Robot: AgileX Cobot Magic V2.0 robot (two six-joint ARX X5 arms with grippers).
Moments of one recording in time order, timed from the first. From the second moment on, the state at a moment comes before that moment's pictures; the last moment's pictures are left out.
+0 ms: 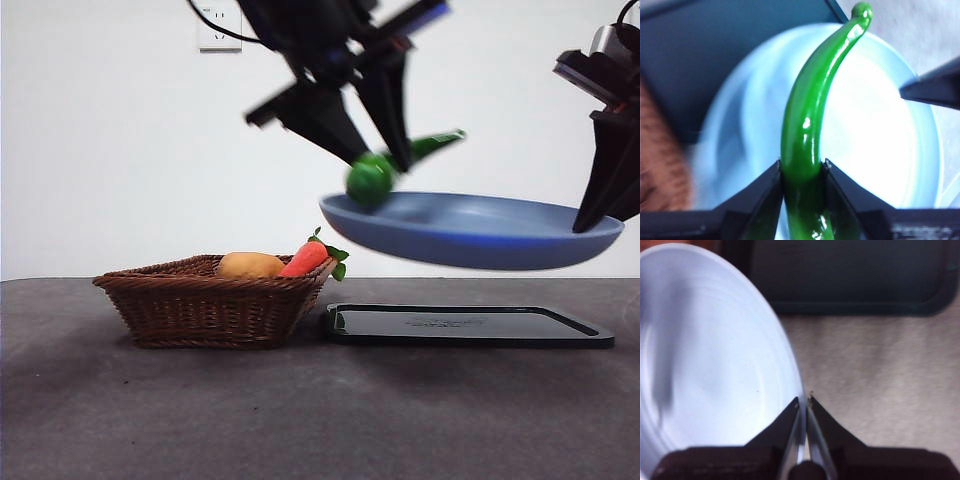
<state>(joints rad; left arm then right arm) -0.81 1.80 1.56 -0.69 0.11 -0.28 0.10 1.29 0.89 -0.67 -0.46 0.17</state>
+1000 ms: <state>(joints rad) -0.83 1.79 1.56 -0.70 0.16 -0.25 0.10 1.29 0.89 -0.72 -0.46 0.18</state>
